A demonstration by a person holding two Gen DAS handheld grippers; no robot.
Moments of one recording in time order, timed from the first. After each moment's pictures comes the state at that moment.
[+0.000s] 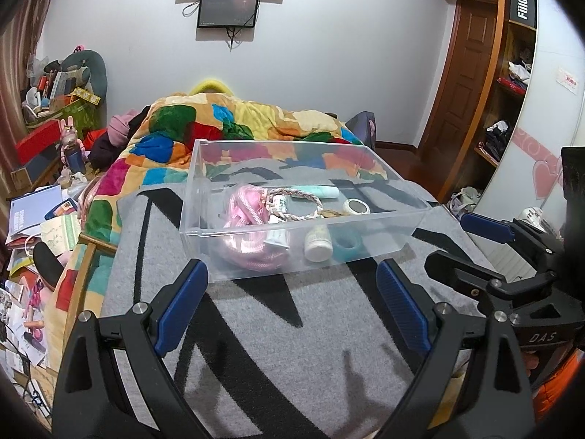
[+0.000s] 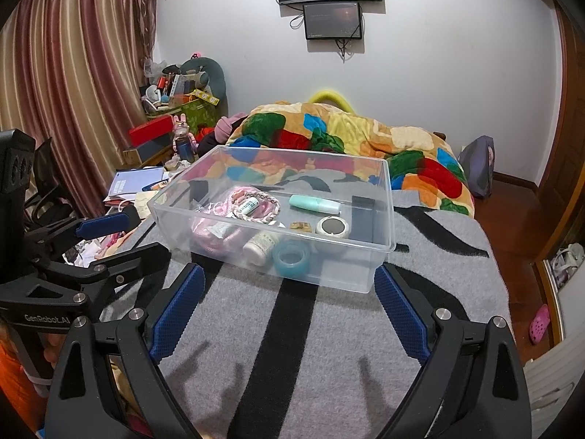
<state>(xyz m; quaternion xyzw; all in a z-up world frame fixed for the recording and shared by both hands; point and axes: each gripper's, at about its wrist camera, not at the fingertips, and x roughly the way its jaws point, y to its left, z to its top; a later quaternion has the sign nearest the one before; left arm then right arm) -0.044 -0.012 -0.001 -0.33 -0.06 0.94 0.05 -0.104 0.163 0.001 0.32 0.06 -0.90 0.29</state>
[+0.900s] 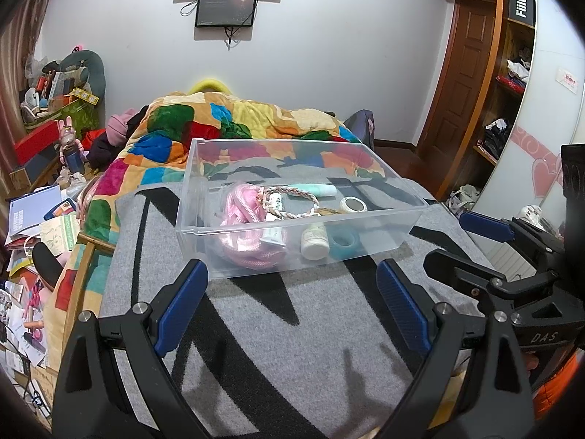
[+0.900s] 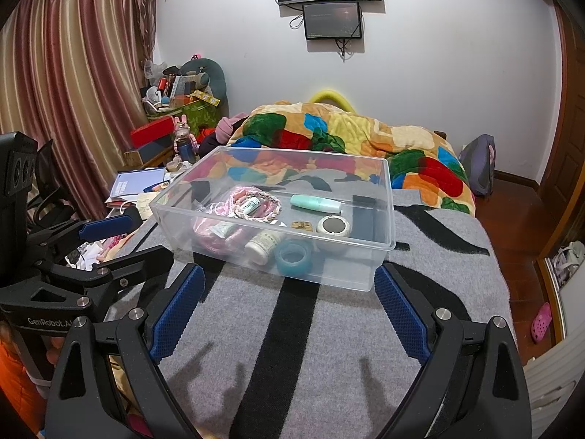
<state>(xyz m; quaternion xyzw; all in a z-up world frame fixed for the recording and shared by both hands) -0.043 -0.010 0.000 -0.34 -0.06 0.94 0.05 -0.100 0.160 0.000 0.32 0.06 -0.90 0.29</state>
